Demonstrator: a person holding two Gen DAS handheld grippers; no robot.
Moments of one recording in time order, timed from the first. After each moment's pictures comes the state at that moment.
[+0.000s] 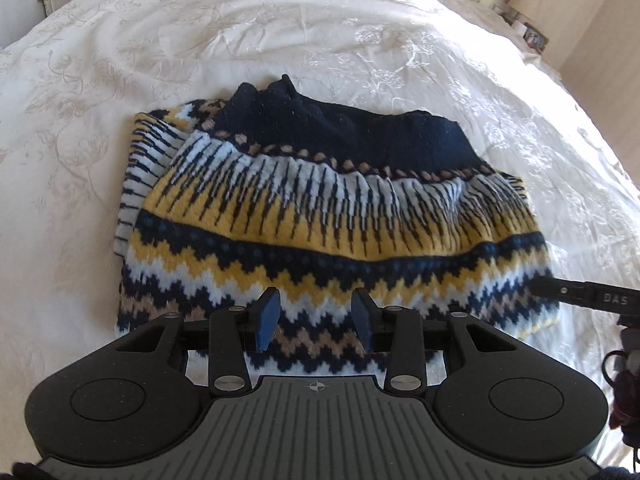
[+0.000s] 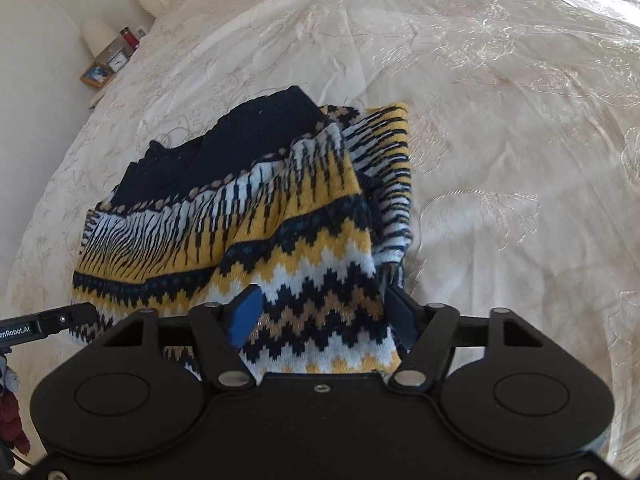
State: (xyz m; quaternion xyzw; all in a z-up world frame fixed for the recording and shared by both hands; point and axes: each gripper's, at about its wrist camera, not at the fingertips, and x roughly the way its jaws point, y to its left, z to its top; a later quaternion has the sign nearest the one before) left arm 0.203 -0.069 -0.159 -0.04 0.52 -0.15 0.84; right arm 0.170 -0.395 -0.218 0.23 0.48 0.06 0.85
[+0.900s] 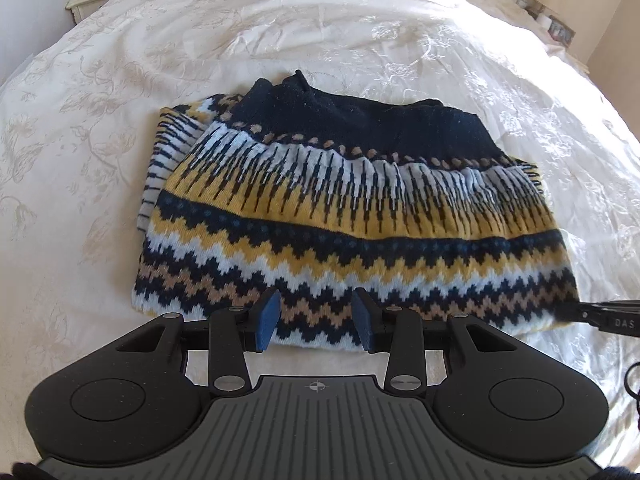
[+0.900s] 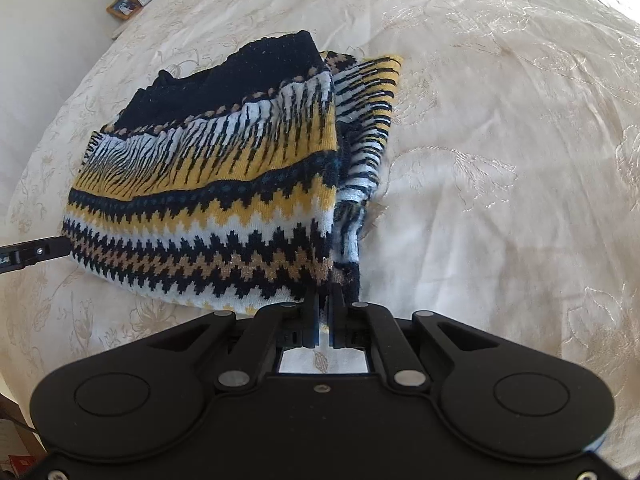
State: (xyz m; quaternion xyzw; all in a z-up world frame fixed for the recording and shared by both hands) left arm 0.190 -0.093 -0.151 0.00 0.52 -0.09 0.85; right arm 0.157 -0.422 -0.226 0.17 0.52 0.12 0.83
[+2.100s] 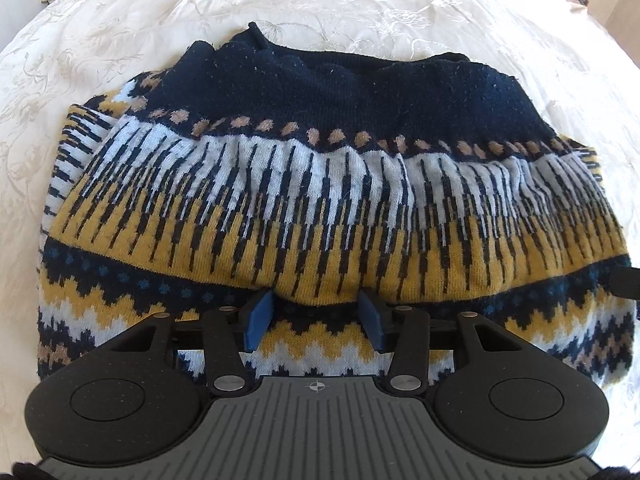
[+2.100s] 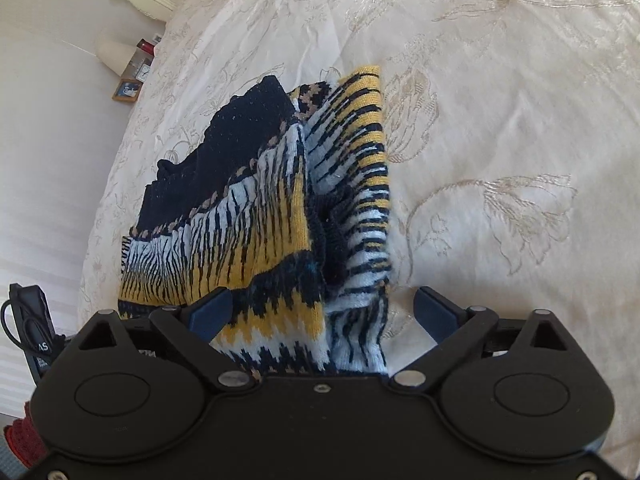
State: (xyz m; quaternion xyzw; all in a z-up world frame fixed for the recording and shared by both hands) left arm 0.268 -0.148 -0.216 0.03 0.56 -0.08 0.82; right arm 0.217 -0.457 -0.268 0.37 0.50 0.15 0.77
